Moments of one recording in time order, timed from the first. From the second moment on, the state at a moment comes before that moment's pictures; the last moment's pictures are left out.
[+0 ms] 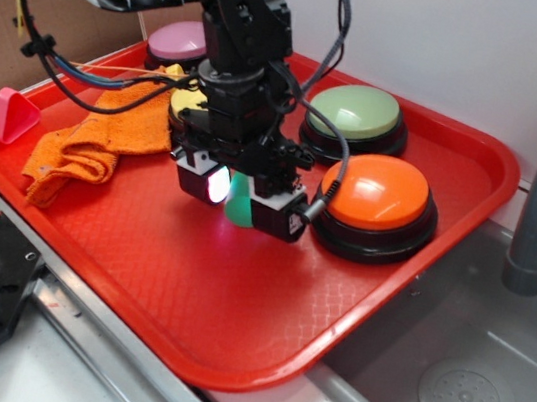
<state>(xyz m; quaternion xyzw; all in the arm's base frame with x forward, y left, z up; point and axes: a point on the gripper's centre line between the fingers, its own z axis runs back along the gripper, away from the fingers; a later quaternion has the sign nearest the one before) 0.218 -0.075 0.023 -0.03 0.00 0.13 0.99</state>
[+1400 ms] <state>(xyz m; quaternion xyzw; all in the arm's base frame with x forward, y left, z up) 0.192 -0.018 0.187 0.02 0.00 -0.01 1.00</state>
